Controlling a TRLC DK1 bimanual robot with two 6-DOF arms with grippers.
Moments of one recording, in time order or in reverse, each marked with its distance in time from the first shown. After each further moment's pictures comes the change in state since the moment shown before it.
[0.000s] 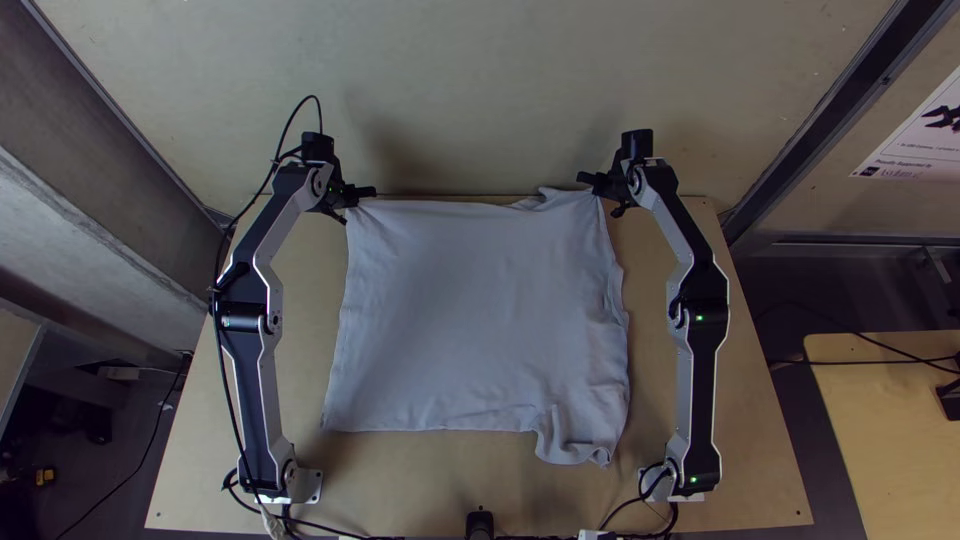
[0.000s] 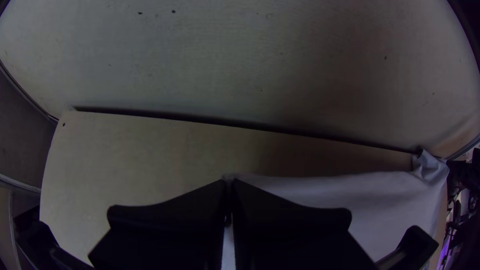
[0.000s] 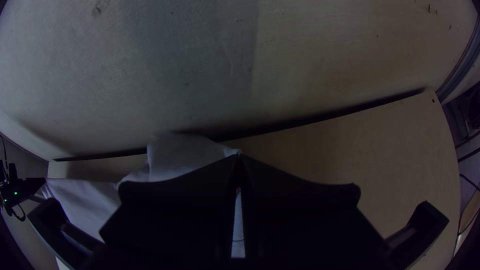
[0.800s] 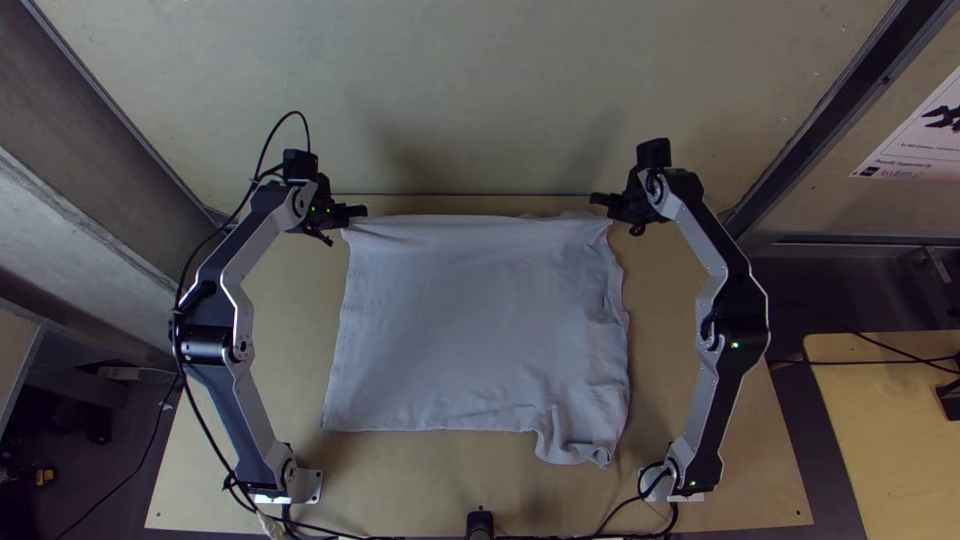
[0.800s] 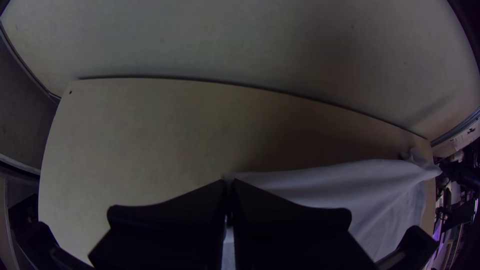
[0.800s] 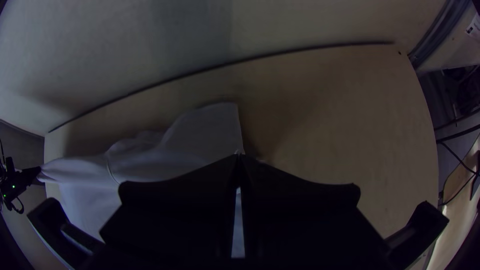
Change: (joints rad) left arm 0.021 -0.283 -0.413 0.083 0.082 0.021; right arm -0.014 -0.302 -0.378 -0.114 0.004 -0.031
